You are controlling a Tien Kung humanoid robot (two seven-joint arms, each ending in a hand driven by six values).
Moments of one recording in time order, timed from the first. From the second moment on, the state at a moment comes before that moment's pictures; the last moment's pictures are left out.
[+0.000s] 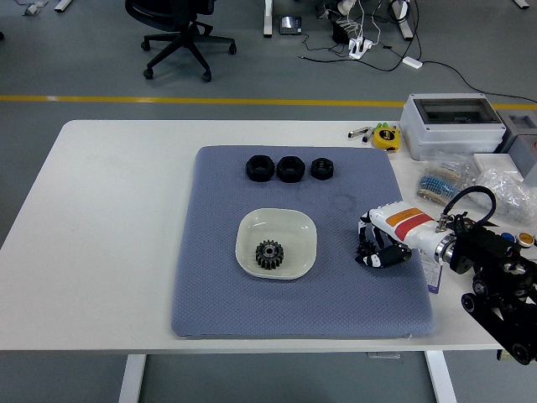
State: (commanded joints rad) left arm -0.11 0.11 -0.78 -0.23 0.98 0.21 0.21; right arm 0.60 -0.31 0.76 0.94 -2.11 -0.09 0.24
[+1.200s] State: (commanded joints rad) left arm -0.11 0.11 -0.77 -0.23 0.97 0.20 0.21; right arm 0.60 -0.32 0.81 1.02 -2.08 -0.11 0.25
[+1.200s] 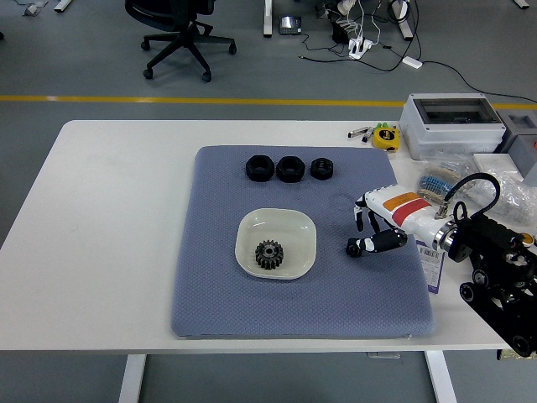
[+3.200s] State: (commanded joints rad) left arm -0.10 0.11 -0.77 -0.24 0.99 0.20 0.21; right arm 0.58 -0.29 0.81 0.94 -2.09 -0.06 0.27
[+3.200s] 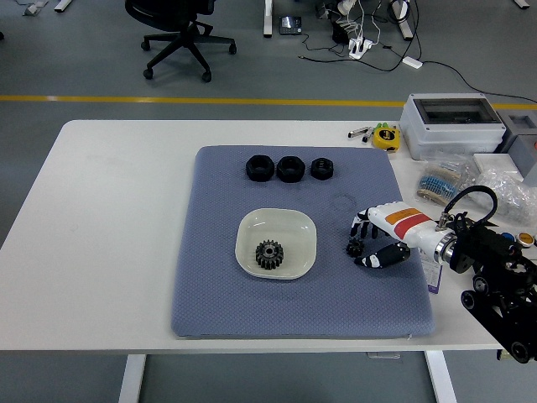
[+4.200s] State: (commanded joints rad) left arm -0.11 0.11 -0.76 -0.23 0.97 0.20 0.21; right arm 0.59 -0.28 0.79 0.92 -2.06 -0.08 0.30
